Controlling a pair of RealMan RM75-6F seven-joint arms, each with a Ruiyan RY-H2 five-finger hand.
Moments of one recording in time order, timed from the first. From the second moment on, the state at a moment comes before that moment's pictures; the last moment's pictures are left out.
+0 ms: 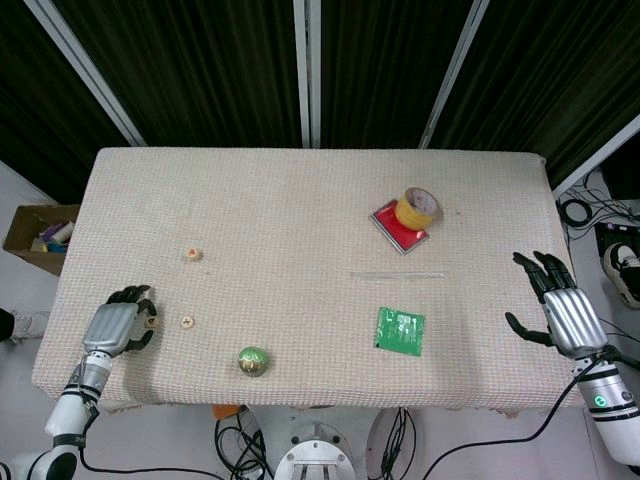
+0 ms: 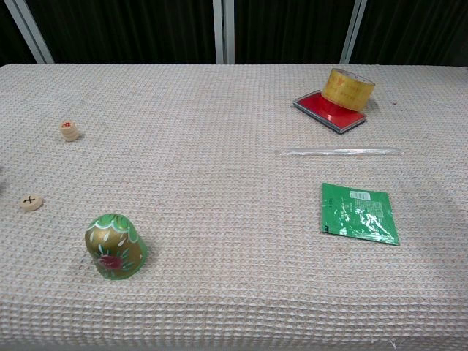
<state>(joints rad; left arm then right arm) -0.35 -1.36 0.03 -1.50 1.17 1.12 0.17 0.24 -1.06 0.05 -1.61 -1.57 1.36 0.23</state>
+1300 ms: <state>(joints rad) -0.60 -1.35 -0.22 -1.49 1.03 0.92 0.25 0.22 -1.07 0.04 -1.60 -1.57 1.38 0.24</state>
